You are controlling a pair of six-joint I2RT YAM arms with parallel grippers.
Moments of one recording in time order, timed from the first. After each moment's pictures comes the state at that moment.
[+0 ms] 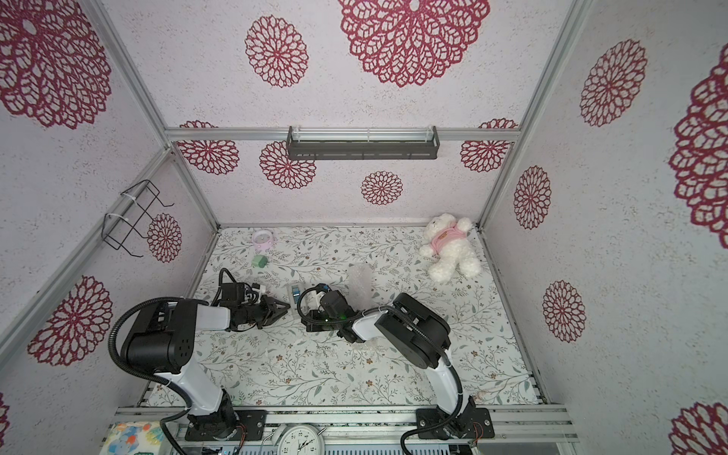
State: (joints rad) left arm 0.04 1.75 0.61 0.18 0.78 -0.73; right arm 0.93 2.05 1.05 0.46 -0.29 0.80
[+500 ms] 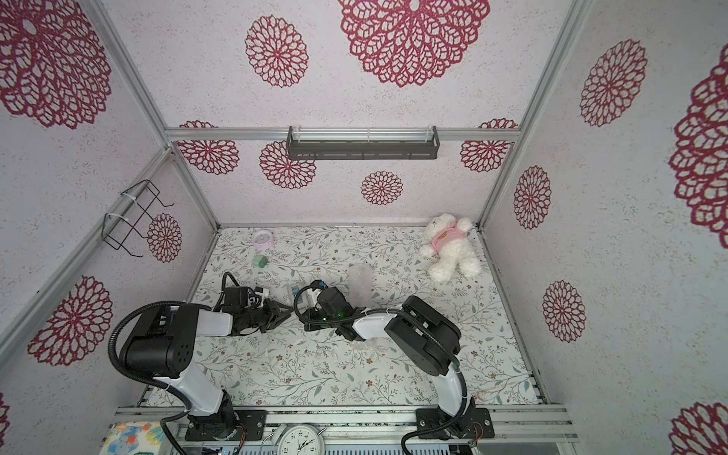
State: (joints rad) left arm 0.00 1.73 0.55 0.28 0.77 -0.81; right arm 0.96 1.97 1.08 0.32 -0.26 0.70
